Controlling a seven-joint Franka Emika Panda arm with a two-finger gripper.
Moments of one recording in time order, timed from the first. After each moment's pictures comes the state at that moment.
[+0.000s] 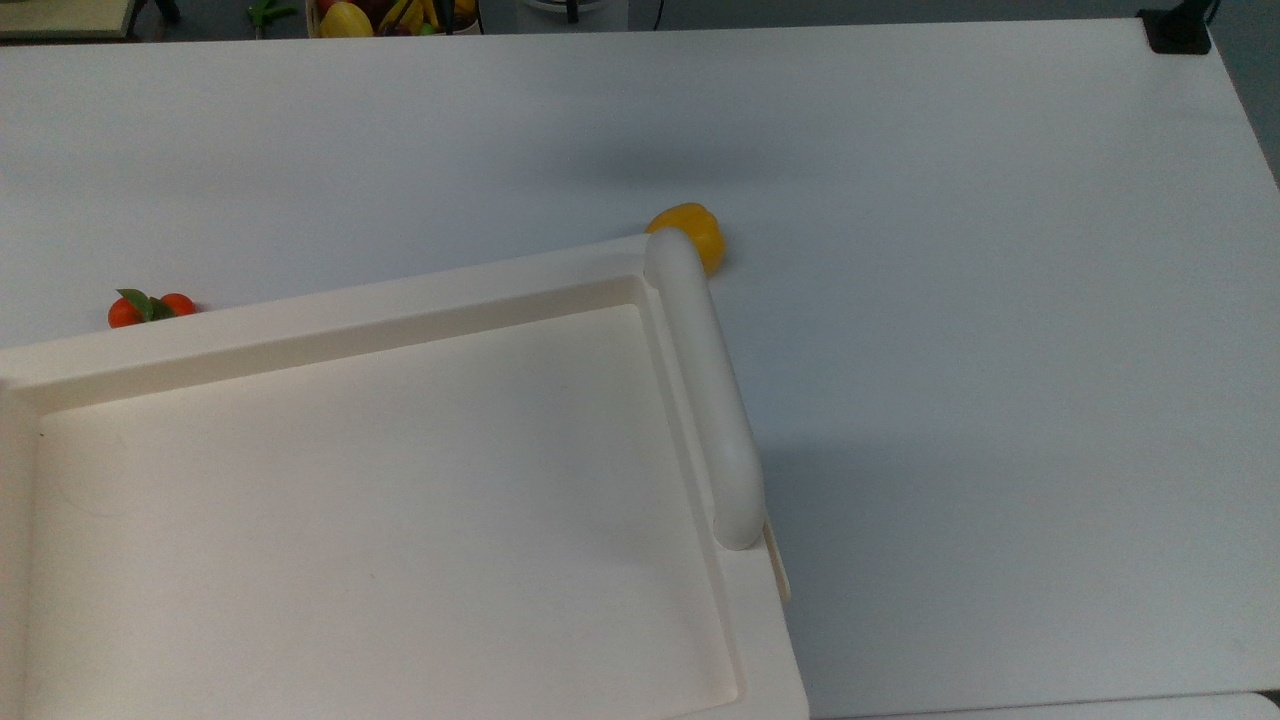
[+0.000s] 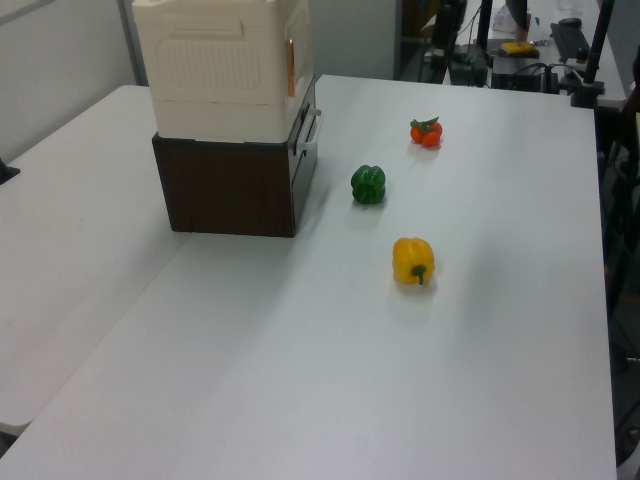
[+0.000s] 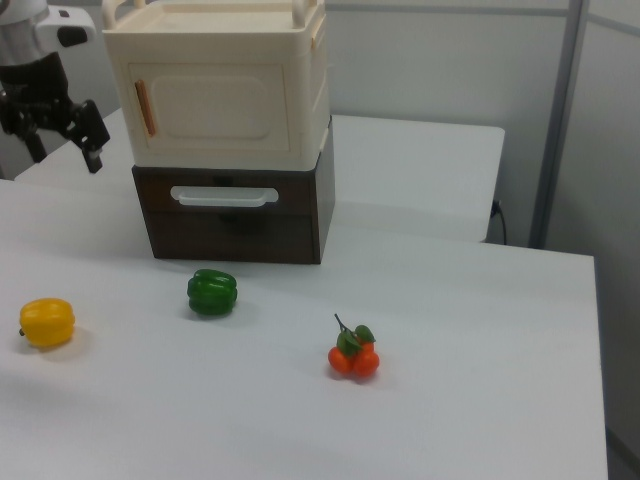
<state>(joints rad) 0.15 0.01 -0.09 -1.56 0.03 1.71 -0.03</state>
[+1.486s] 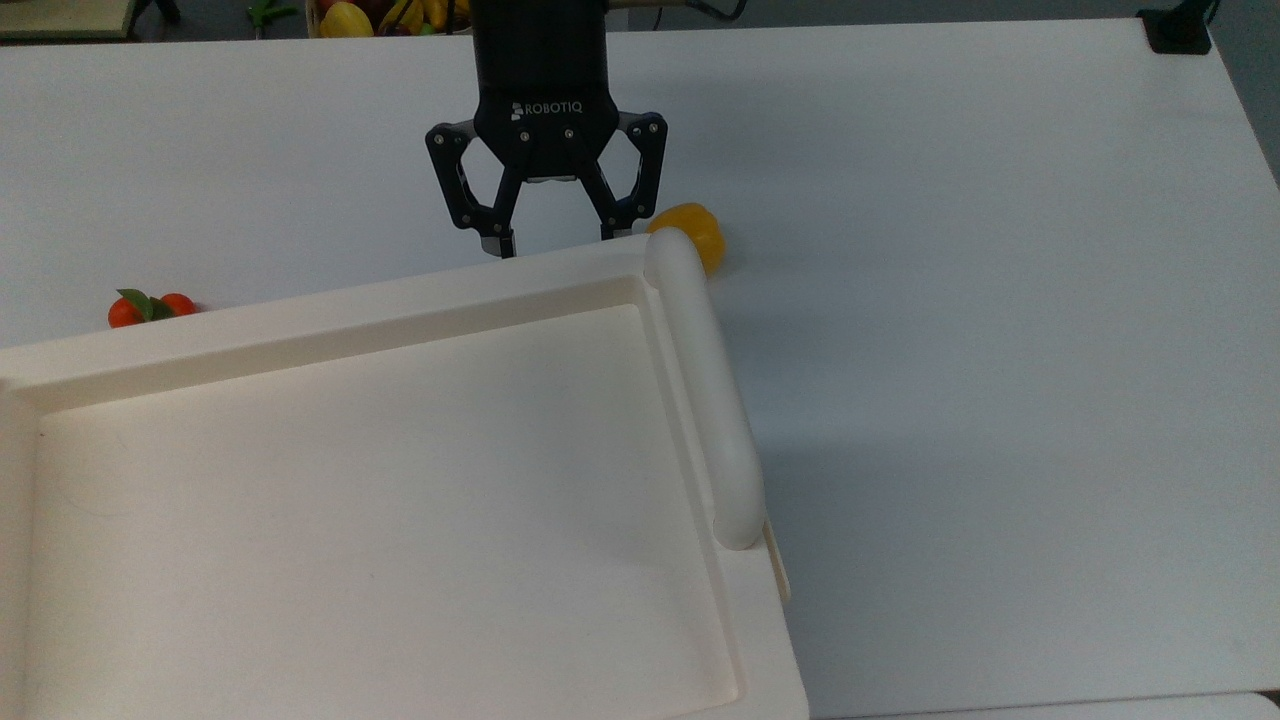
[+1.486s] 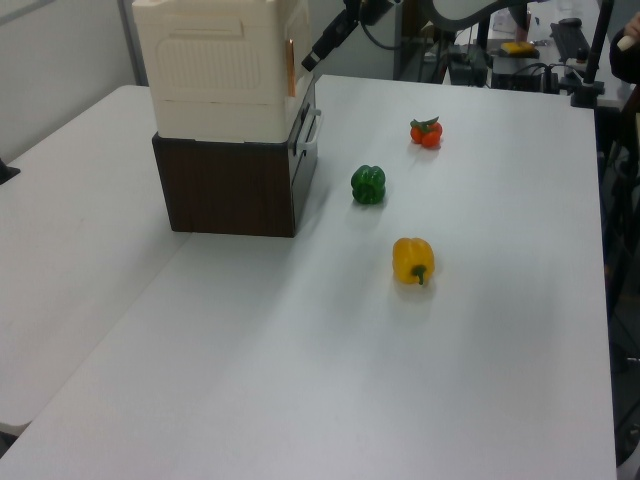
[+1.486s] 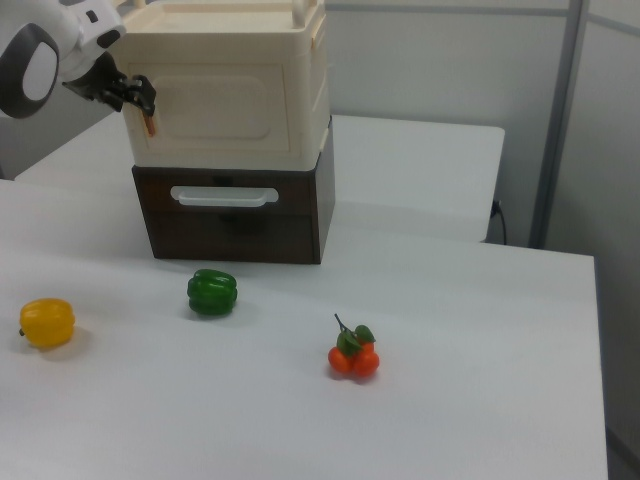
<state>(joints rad) 0.15 0.26 -0.03 -1.52 0.03 2.55 -0.02</state>
